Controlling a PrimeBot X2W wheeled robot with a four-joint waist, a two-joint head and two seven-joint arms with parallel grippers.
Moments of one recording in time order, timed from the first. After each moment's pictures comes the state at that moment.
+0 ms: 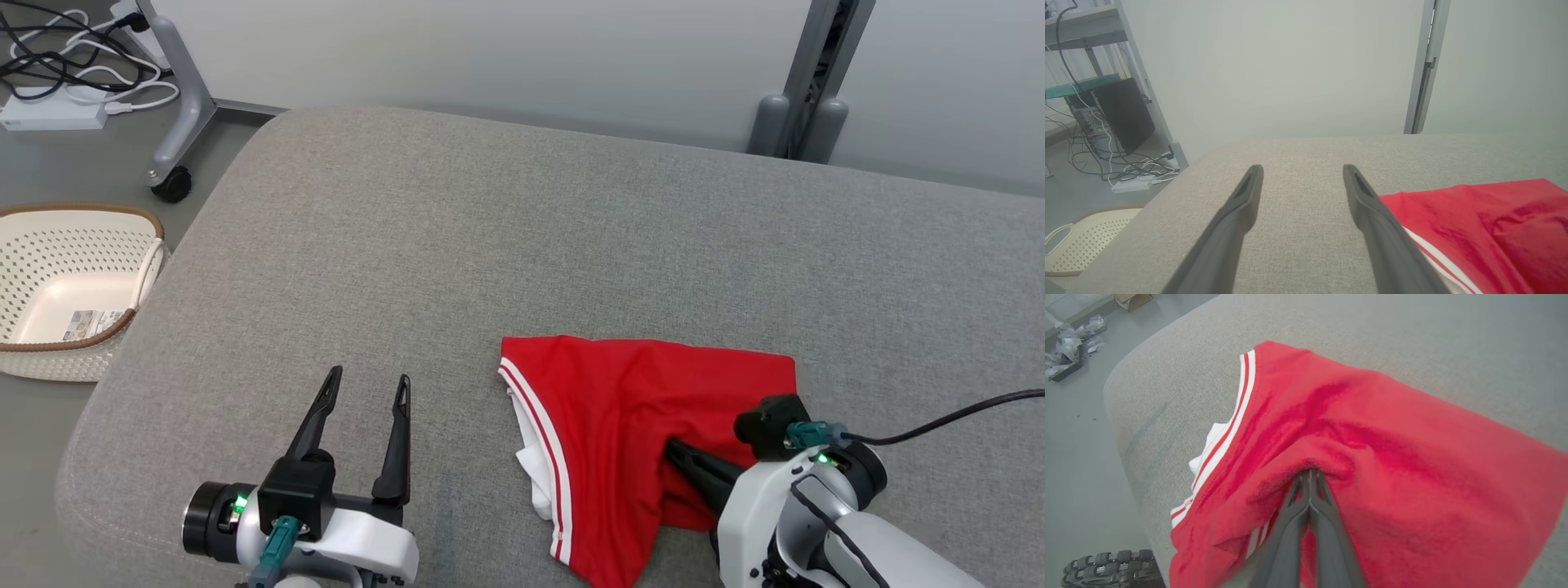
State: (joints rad) left arm -0.08 0.05 -0.24 0.19 -0.11 0.09 -0.26; right arm -0.39 -0.34 0.81 0.38 0.66 0.13 0.10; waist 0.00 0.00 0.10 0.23
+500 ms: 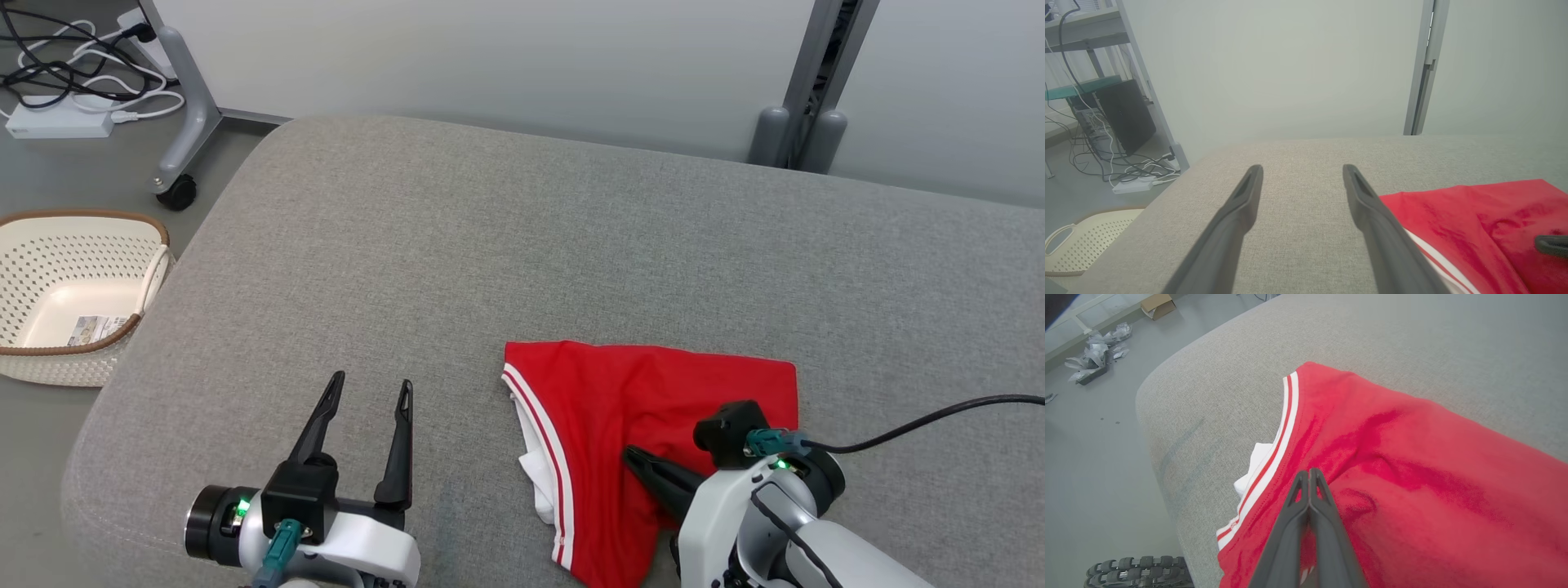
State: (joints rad) left arm -0.07 0.05 -0.24 0.20 -0.11 0.09 -0.26; right arm -0.38 -0.27 0.79 0.35 0.61 0.13 0.13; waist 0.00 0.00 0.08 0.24
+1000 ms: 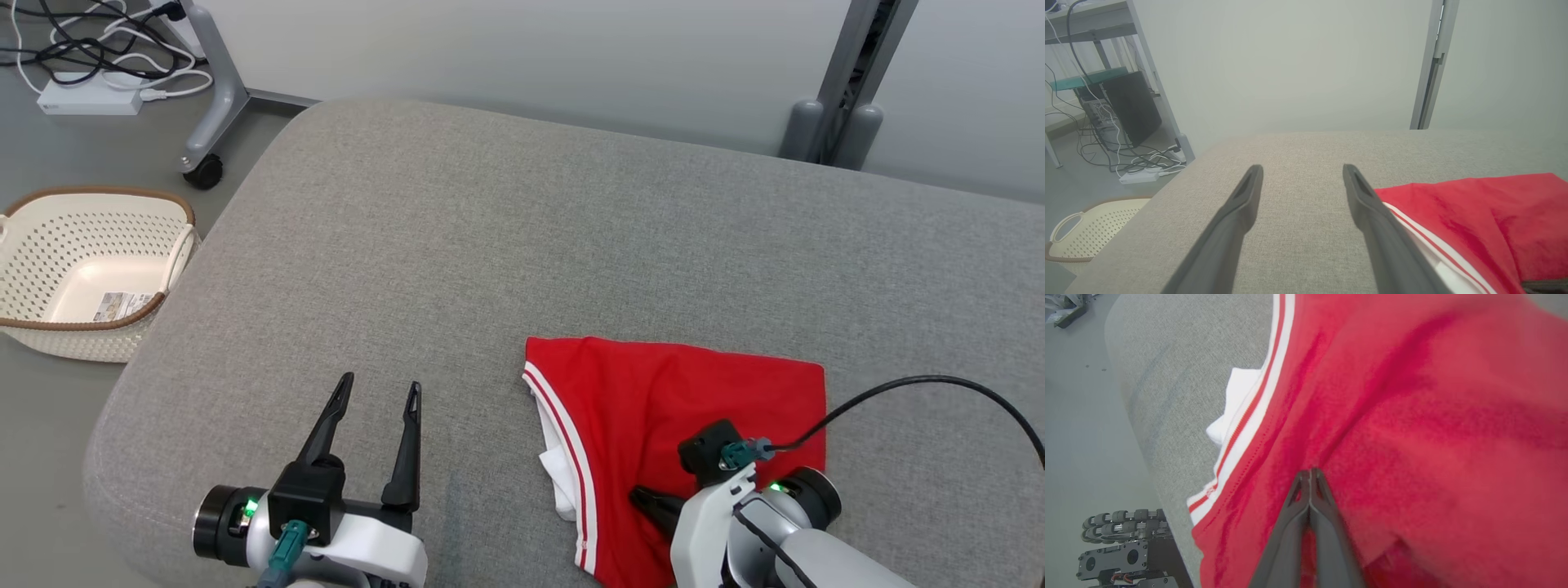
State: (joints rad) left arm -0.07 0.05 -0.26 0.20 -0.12 0.09 -0.26; right arm -0.41 -0.24 0.85 0.50 0.63 0.13 0.20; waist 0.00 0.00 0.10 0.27
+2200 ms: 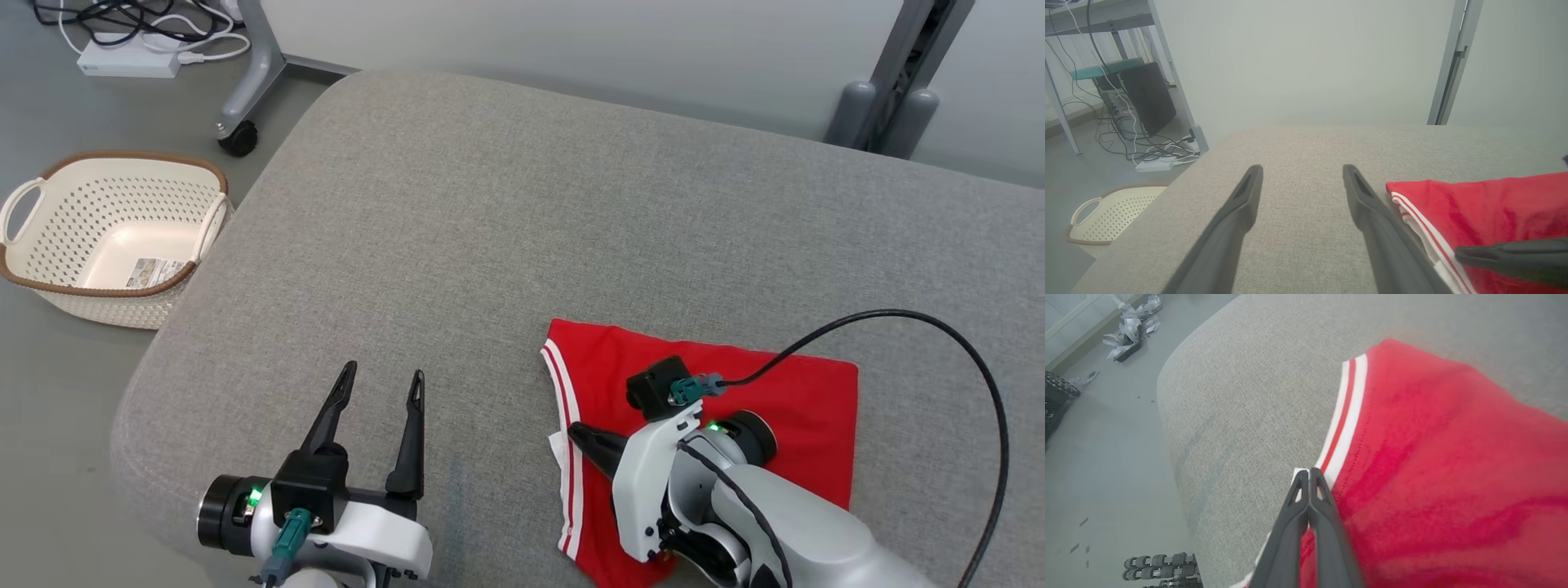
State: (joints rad) left arm -0.10 0.05 -0.28 0.20 -0.15 0.11 -0.26; right arm -0.65 -0.12 1.05 0.70 0.85 0.13 0.08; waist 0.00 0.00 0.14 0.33
